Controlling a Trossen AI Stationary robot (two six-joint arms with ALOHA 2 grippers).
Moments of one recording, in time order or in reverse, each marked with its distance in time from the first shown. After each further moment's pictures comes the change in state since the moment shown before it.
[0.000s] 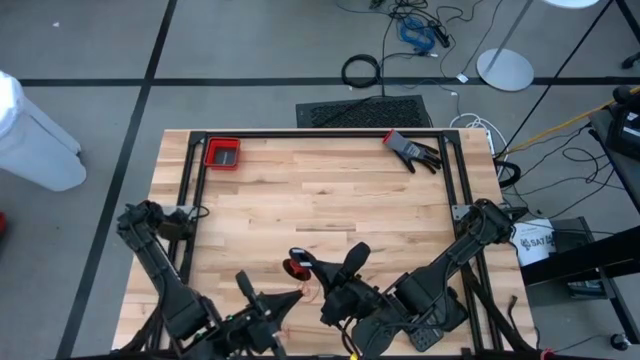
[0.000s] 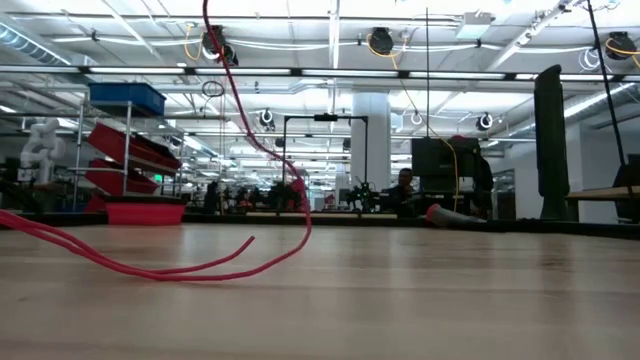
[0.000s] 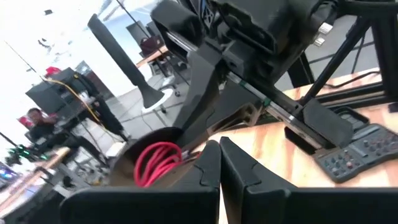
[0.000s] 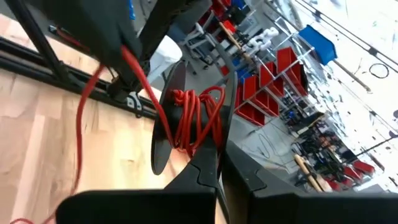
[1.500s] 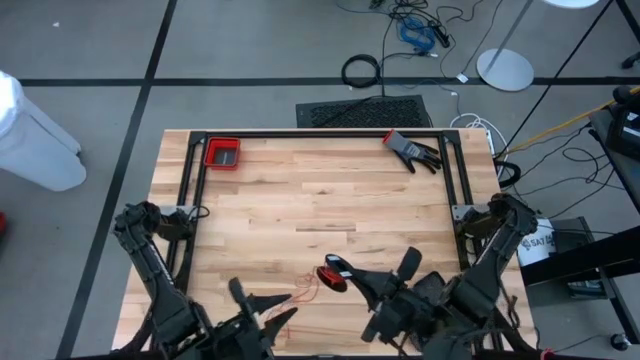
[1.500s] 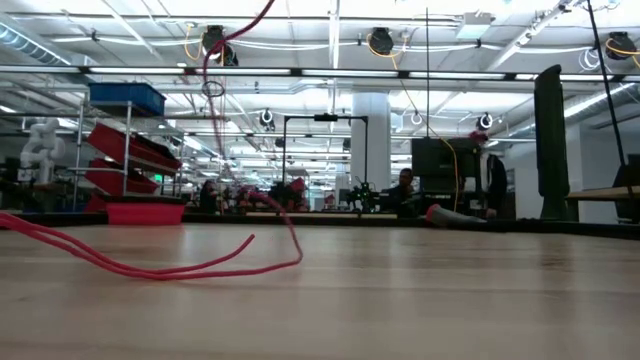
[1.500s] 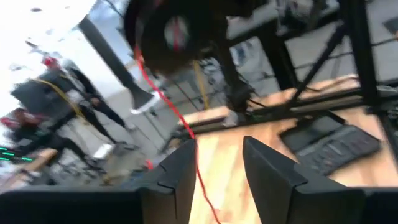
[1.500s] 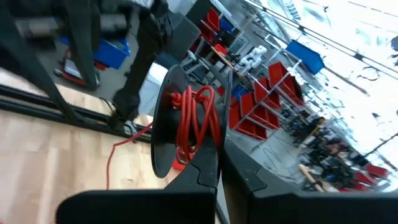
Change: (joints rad) left arm -0.024 -0.003 -0.004 -0.040 0.021 -0.086; right arm 0.195 -0.153 0.000 -0.002 0.142 0.000
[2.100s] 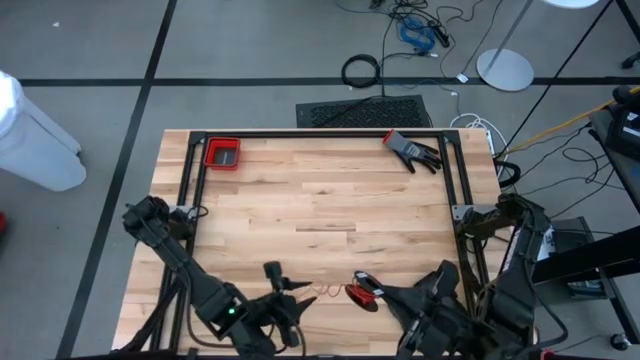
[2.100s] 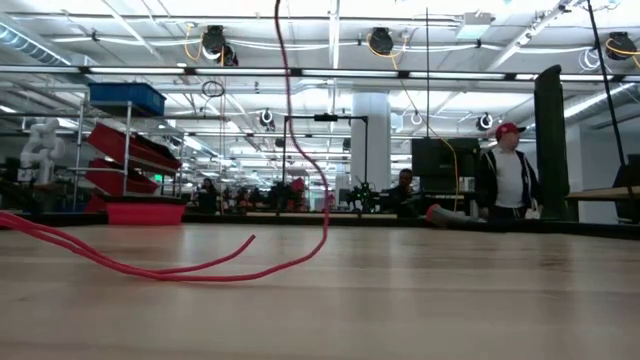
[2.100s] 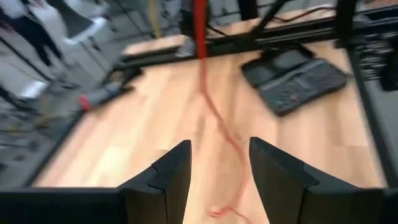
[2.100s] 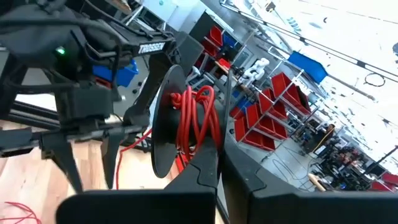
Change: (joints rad) left arm 0.165 0.001 -0.144 -0.166 0.410 -0.365; right arm 0.144 -0.042 0.000 0.000 0.103 0.008
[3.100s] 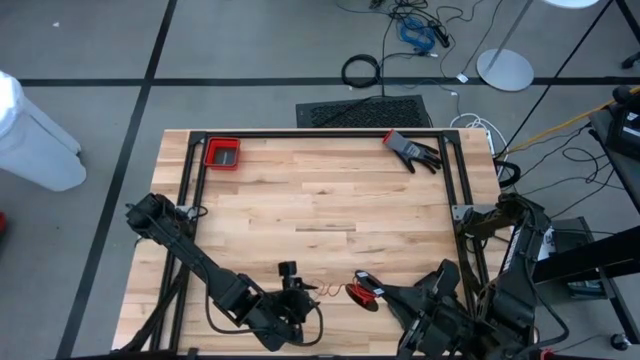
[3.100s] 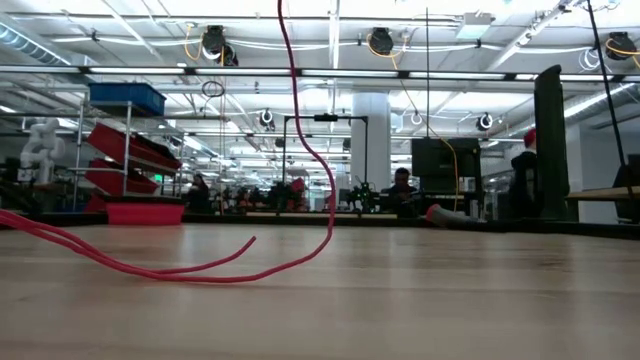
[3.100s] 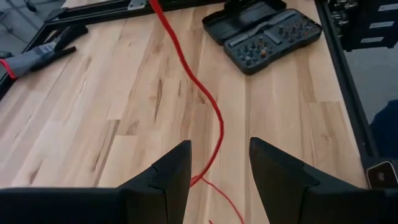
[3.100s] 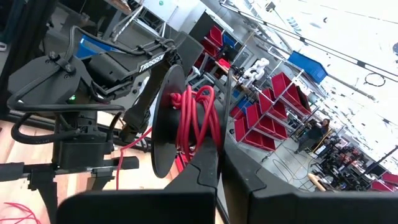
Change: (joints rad) left arm 0.080 -0.001 -0.154 0.142 0.260 0.013; right arm 0.001 -0.002 0.000 0.000 -0.002 -0.003
